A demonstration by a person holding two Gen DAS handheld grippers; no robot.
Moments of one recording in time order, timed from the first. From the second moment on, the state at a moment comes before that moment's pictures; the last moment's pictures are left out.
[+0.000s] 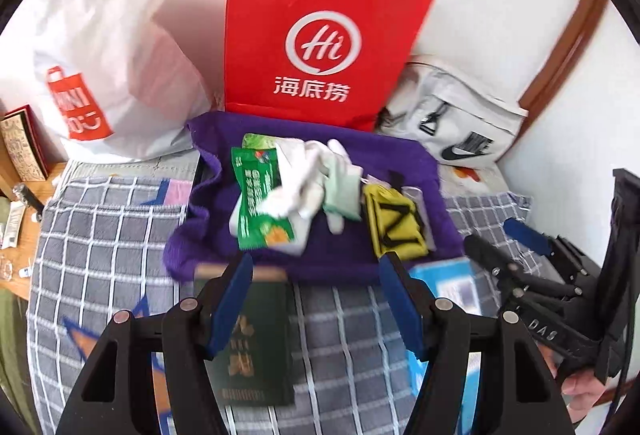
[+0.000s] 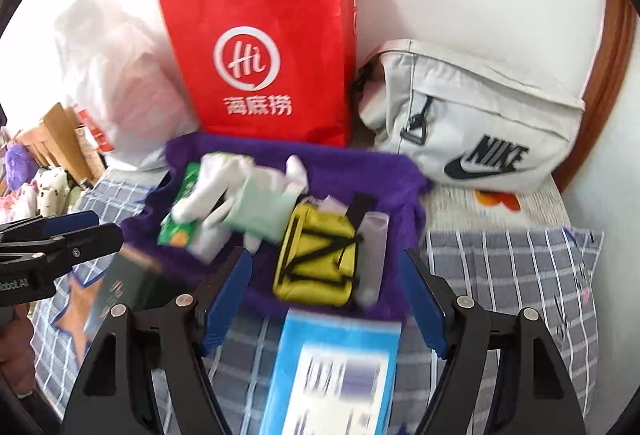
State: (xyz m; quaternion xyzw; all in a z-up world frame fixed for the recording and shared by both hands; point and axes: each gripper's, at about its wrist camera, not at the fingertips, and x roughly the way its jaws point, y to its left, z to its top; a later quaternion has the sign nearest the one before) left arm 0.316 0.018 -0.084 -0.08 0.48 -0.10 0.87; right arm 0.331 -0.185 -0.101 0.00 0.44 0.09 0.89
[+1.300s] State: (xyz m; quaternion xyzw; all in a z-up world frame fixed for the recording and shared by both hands) left arm 0.040 -0.001 -0.009 -0.01 0.38 -0.04 0.92; right arm 0.036 -0.210 -0.034 0.03 0.38 0.04 0.92
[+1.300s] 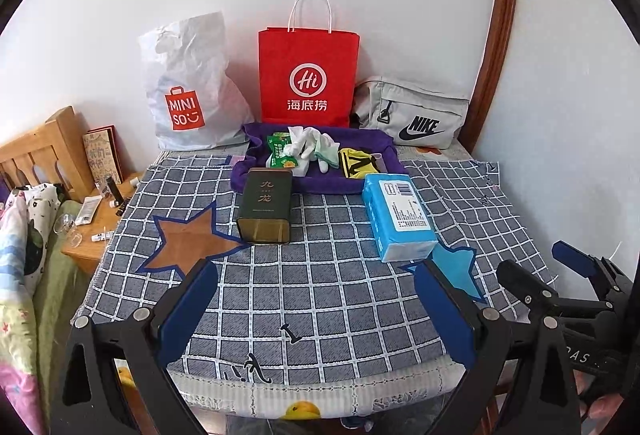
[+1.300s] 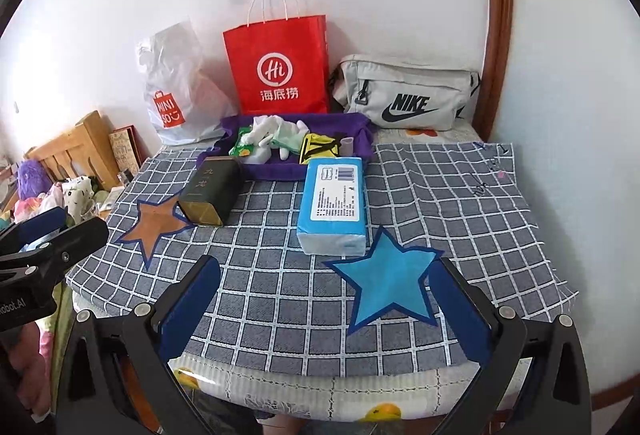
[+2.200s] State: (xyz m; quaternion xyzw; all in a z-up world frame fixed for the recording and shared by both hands) left arm 0.026 0.002 -0.001 -0.02 0.37 -0.04 0.93; right arm 0.020 -0.204 -0.018 0.03 0.36 0.04 0.93
